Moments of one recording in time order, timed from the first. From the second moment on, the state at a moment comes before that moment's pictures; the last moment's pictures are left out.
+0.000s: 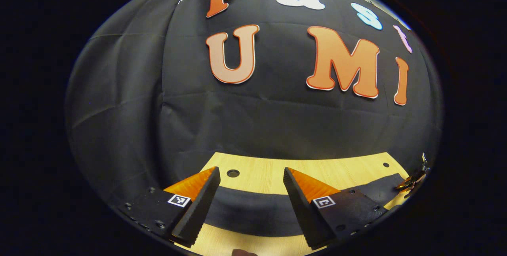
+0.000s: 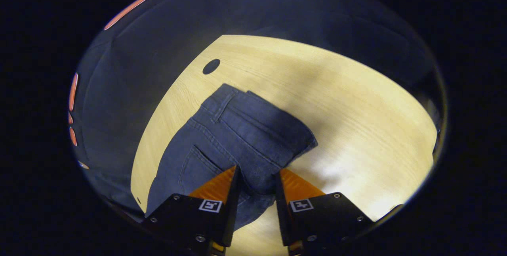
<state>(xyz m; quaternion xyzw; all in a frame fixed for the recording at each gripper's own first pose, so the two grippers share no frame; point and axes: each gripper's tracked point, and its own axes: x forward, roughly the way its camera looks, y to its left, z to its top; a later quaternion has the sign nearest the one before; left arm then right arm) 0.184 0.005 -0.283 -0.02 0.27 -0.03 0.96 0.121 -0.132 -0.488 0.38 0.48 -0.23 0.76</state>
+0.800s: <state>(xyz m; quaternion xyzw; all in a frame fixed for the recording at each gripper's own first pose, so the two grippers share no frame) 0.163 0.020 -0.266 -0.01 0.24 -0.06 0.97 0.142 -0.068 -0.323 0.28 0.33 -0.19 0.88</state>
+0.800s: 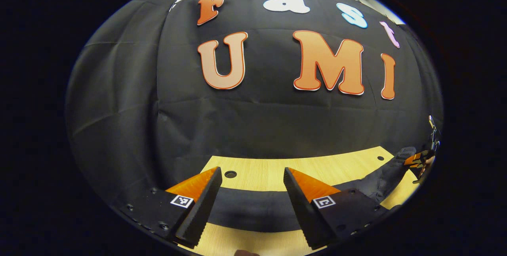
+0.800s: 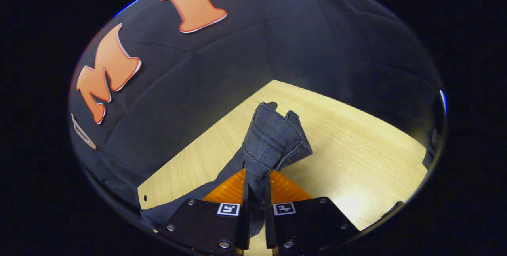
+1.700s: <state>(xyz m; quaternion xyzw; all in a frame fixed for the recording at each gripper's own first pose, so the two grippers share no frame) 0.143 0.127 -0.281 -0.03 0.26 0.00 0.97 0.171 0.191 -0.304 0.05 0.36 -0.01 0.93</state>
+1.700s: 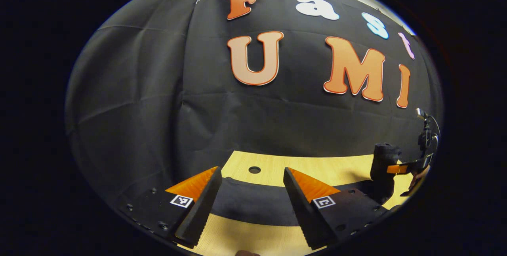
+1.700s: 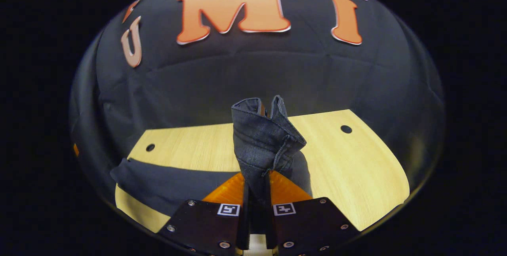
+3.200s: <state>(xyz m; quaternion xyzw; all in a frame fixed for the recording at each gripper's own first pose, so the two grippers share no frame) 0.124 0.223 -0.563 -0.29 0.66 0.15 0.68 0.066 0.177 -0.266 0.08 0.36 -0.01 0.93</state>
